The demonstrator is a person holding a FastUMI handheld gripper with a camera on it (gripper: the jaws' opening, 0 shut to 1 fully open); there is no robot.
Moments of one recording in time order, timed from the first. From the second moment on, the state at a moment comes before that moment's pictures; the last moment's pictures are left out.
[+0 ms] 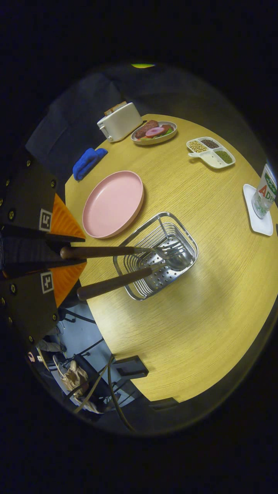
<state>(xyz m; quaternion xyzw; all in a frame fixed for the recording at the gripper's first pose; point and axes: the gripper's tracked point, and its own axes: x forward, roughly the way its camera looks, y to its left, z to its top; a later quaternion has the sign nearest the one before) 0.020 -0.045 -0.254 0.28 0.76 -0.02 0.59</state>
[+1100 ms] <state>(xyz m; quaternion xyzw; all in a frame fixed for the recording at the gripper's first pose) 0.001 -0.062 -0.201 0.12 0.61 0.05 0.78</state>
